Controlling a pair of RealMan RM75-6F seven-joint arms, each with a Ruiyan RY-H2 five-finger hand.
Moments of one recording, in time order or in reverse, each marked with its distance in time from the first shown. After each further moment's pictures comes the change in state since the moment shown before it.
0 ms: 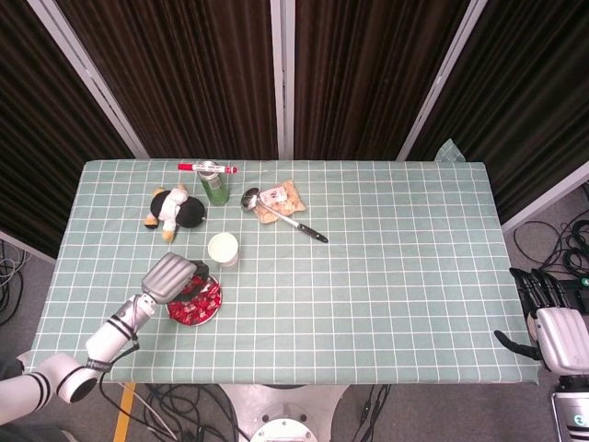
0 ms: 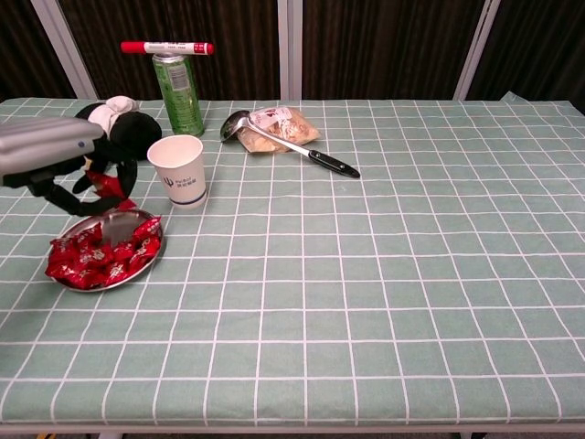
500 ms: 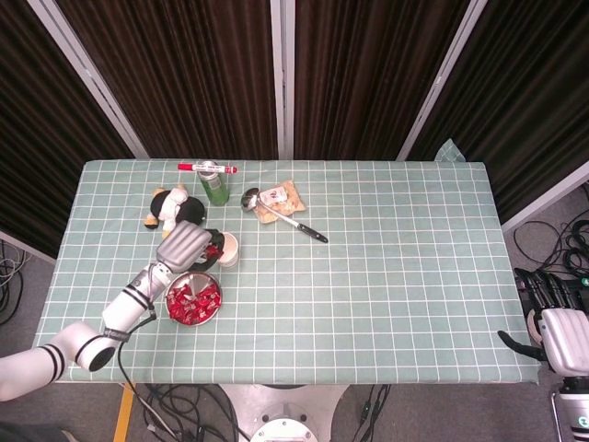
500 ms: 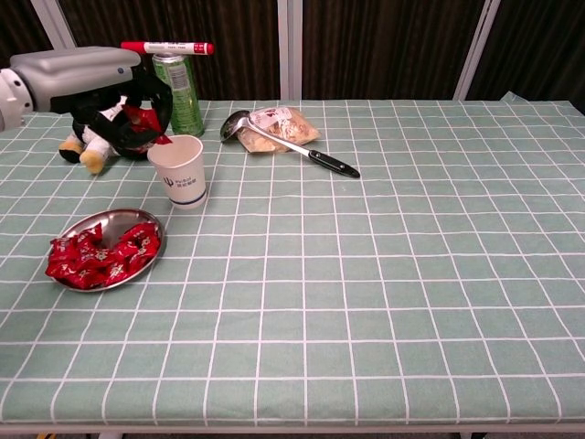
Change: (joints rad) left arm -0.129 0.001 -0.116 -0.004 -0.107 -0.111 0.036; right arm -0.007 0.005 0.001 0.009 0.005 0.008 0.014
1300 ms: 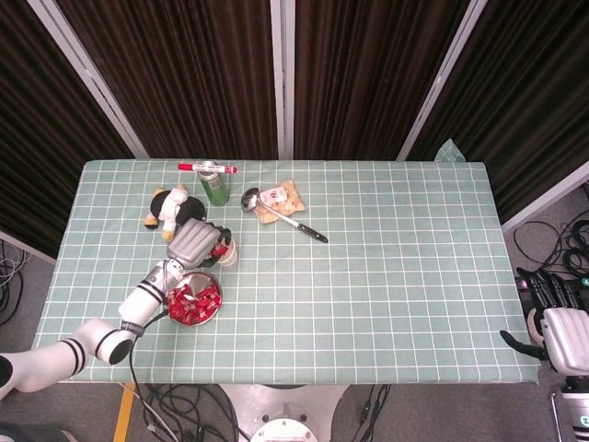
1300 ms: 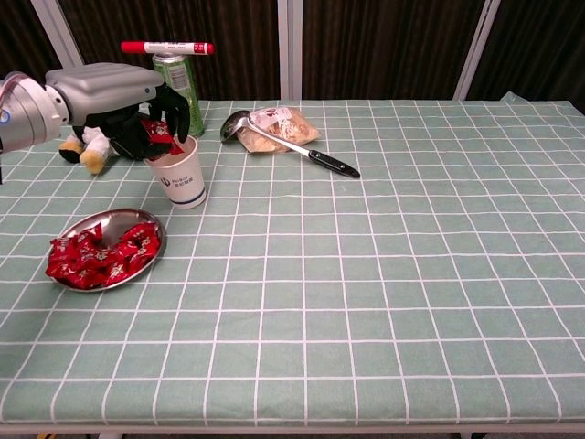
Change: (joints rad) left arm -0.038 -0.078 -0.007 0.061 -0.107 -0.043 0.165; right arm 0.001 0.003 0.001 0.005 0.008 -0.010 0.008
